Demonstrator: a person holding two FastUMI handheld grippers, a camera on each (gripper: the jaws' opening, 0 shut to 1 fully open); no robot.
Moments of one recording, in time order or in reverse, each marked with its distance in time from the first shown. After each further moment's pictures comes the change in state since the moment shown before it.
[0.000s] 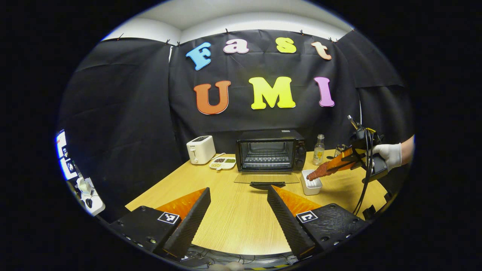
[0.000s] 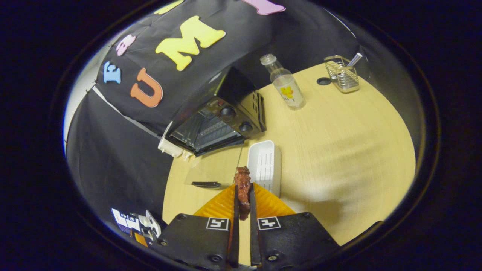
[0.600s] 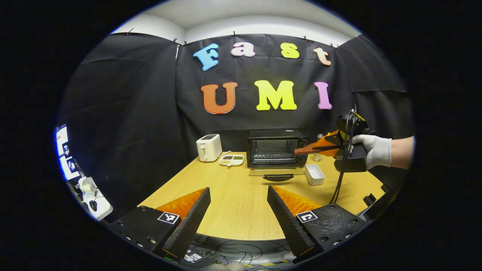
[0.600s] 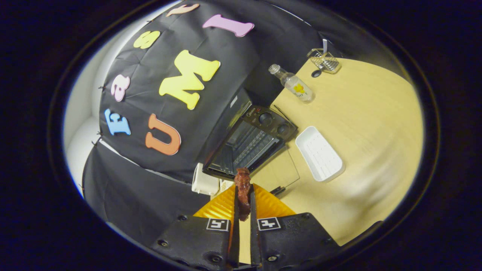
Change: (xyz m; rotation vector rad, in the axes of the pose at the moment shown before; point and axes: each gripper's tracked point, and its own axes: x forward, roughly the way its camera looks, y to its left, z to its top) left arm -0.049 0.074 -0.010 -0.014 0.000 -0.036; right arm 0.029 0.127 -0.024 0.364 -0.290 0.111
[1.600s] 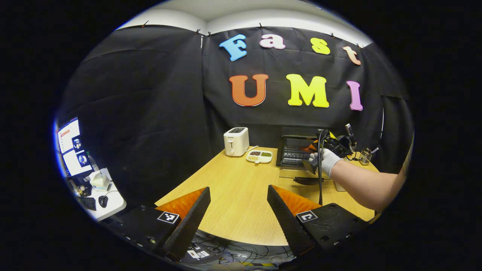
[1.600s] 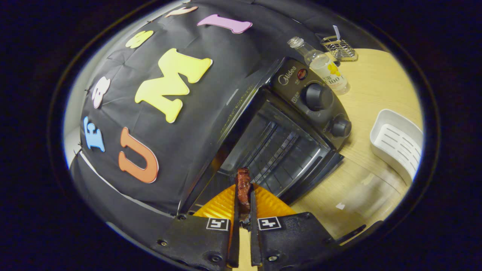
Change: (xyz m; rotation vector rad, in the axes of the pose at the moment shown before) left arm 0.036 0.071 0.014 -0.070 0.093 0.190; right arm 0.238 0.025 0.028 0.017 -0.274 -0.058
